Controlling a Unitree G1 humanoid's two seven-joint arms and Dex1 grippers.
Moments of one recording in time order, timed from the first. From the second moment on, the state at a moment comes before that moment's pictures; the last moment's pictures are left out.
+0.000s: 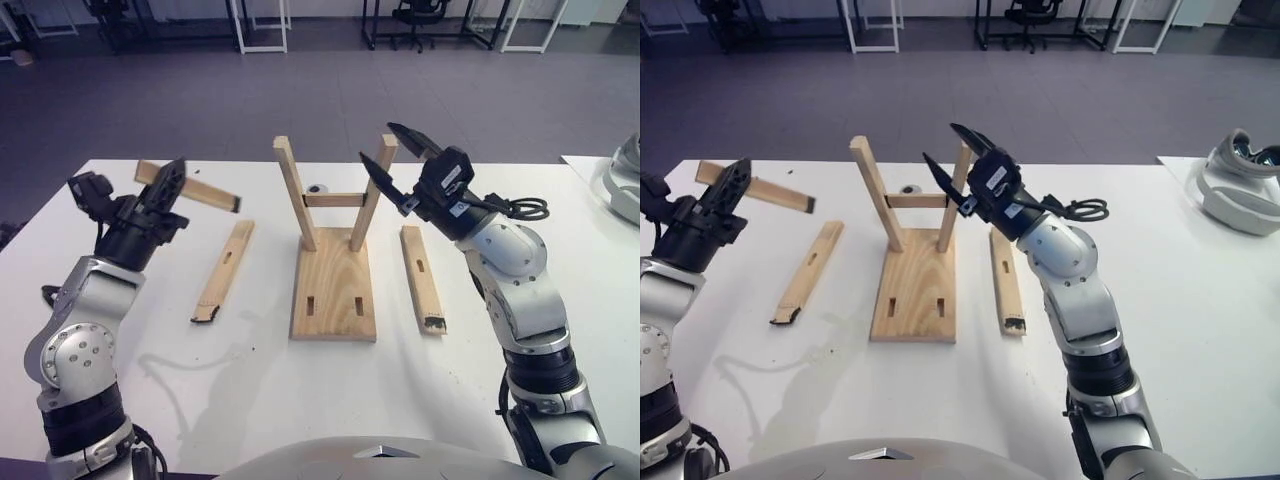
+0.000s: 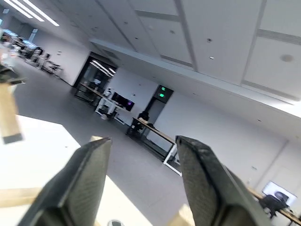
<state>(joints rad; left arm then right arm) -0.08 0.44 0.50 -0.30 -0.97 0.51 -0.28 -0.34 -0.34 0.10 -0.43 0.09 0.18 0.44</state>
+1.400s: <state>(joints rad) -0.21 0.58 0.18 0.22 -0.53 0.34 -0.49 -0.22 -0.33 0.01 -0.09 -0.08 0.18 0.25</state>
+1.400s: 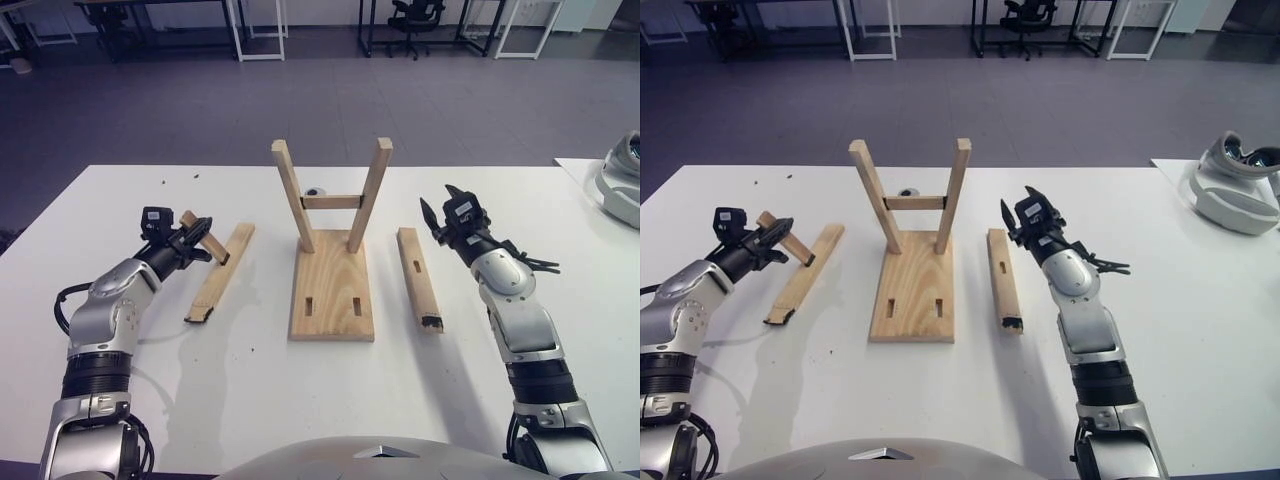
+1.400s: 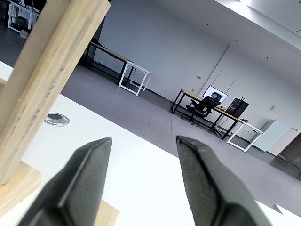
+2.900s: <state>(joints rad) -0.03 0.55 0.33 0.28 -0.36 0.06 -0.52 -0.32 -0.29 -0.14 -0.11 0.26 0.43 0.34</state>
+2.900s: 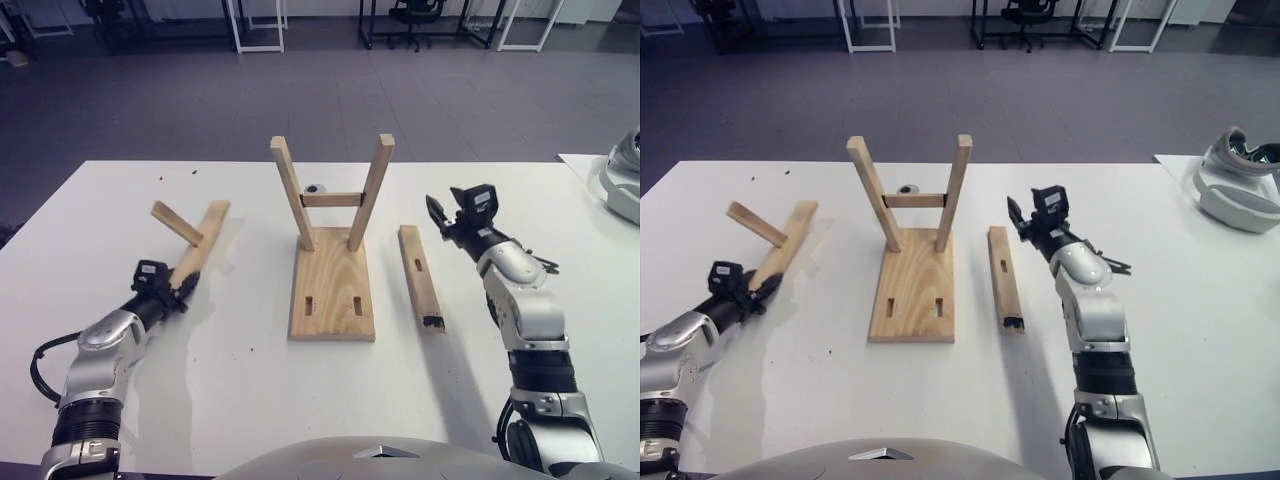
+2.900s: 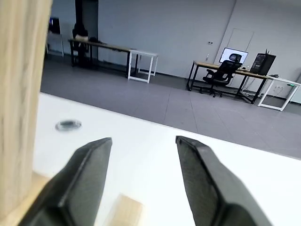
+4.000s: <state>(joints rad) -0.13 0.55 0.01 -0.42 -0.42 0.18 -0.70 -0.53 -0.04 -0.29 -0.34 1.11 0.82 0.07</state>
